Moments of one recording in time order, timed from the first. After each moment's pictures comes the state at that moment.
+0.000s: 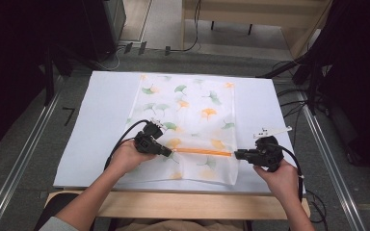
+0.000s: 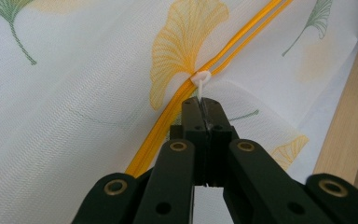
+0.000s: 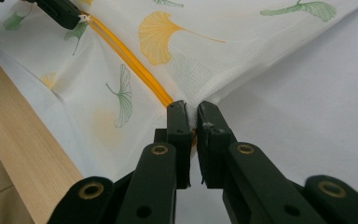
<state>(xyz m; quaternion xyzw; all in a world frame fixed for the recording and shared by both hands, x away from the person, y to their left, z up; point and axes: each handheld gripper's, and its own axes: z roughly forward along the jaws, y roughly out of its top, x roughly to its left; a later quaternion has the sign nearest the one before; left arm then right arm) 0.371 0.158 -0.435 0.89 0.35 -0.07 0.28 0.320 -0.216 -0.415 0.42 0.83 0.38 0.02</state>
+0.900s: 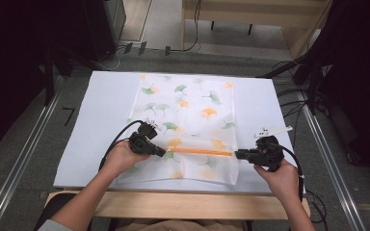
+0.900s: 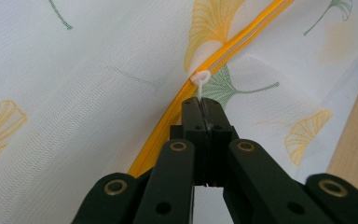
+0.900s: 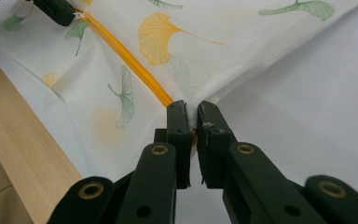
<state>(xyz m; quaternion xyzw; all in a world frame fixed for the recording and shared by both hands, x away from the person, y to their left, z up) 0.371 0.174 -0.438 0.89 0.36 -0.06 0.26 0.321 -0.217 -0.415 0.42 0.82 0.38 0.02</state>
